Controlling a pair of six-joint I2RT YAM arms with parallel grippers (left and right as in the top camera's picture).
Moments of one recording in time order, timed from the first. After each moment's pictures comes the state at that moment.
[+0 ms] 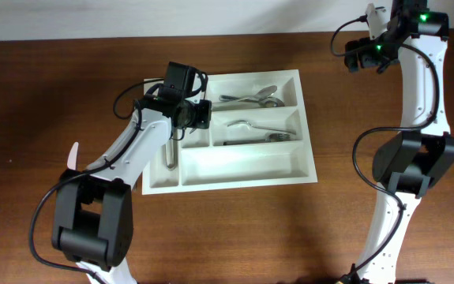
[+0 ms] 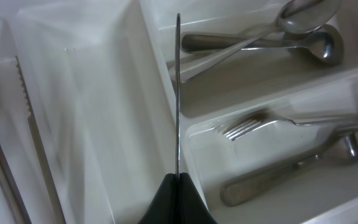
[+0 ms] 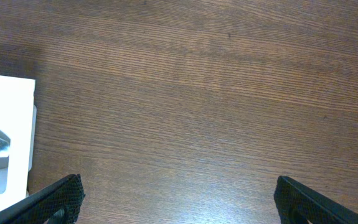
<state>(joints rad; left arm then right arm) -0.32 1.91 1.42 -0.53 0.12 -0.16 -0.18 2.42 2.53 -1.24 -0.10 -0.32</state>
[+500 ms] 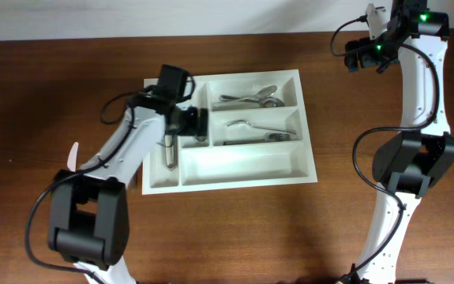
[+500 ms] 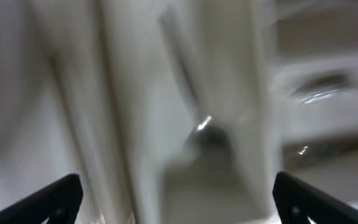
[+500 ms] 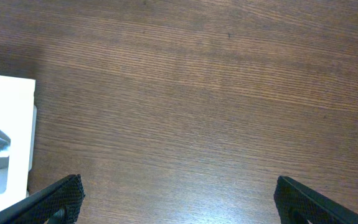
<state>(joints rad) -0.27 1.90 1.43 -0.74 0.04 -0.21 -0.18 2.42 2.53 -1.24 -0.10 -0.32</state>
